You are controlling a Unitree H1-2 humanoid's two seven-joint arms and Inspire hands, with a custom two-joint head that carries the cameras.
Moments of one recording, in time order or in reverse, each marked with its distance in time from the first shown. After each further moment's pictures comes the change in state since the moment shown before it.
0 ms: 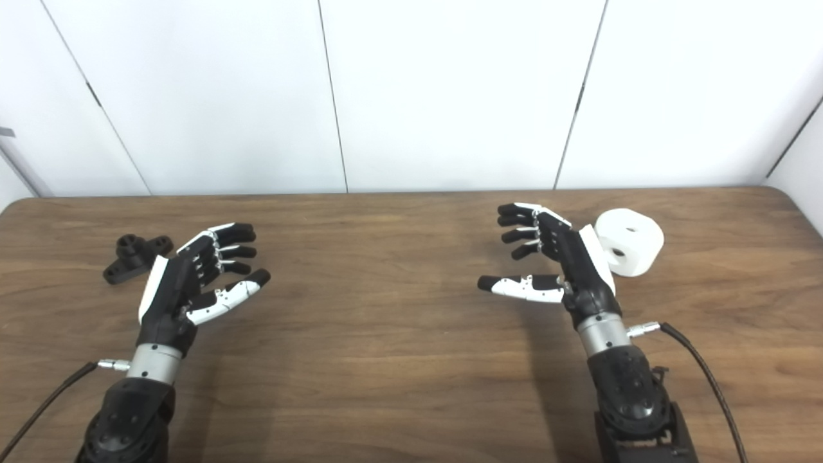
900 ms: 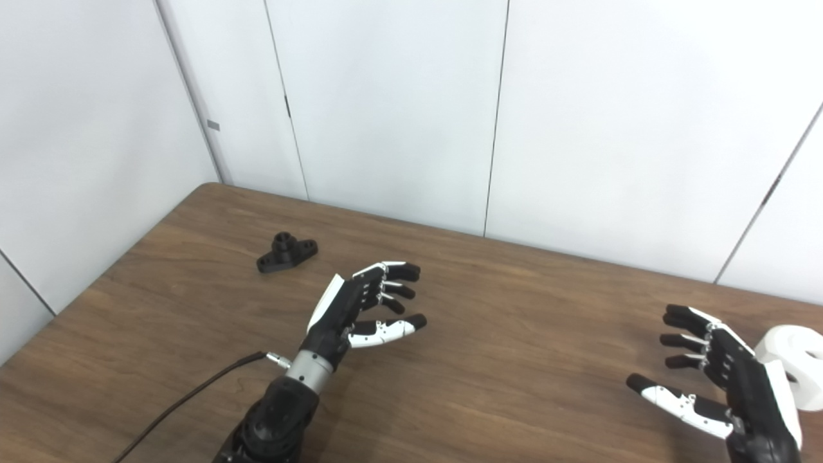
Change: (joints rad) left arm 0.001 -0.046 -0.064 0.074 0.075 -0.059 0.045; right arm 0.042 -0.015 -0.024 -0.008 0.057 -0.001 0.026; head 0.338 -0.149
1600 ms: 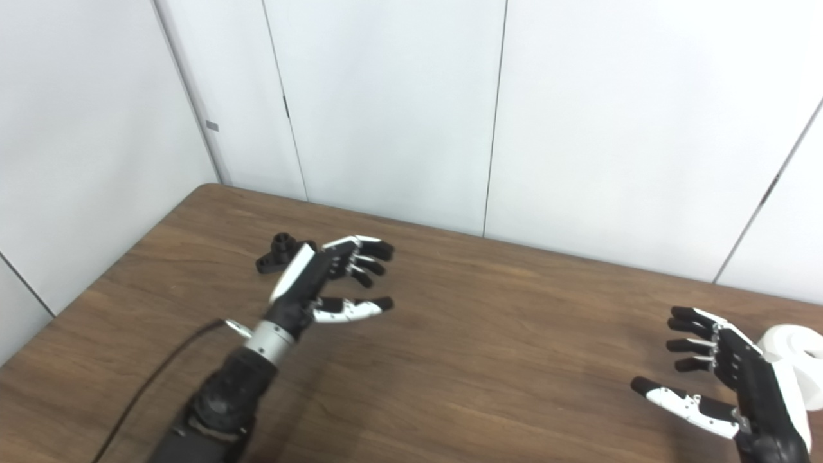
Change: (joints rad) left arm -0.017 0.197 0.050 -0.122 0.017 0.066 -0.078; right arm 0.004 -0.007 -0.004 -0.040 -0.057 0.055 -0.006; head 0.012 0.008
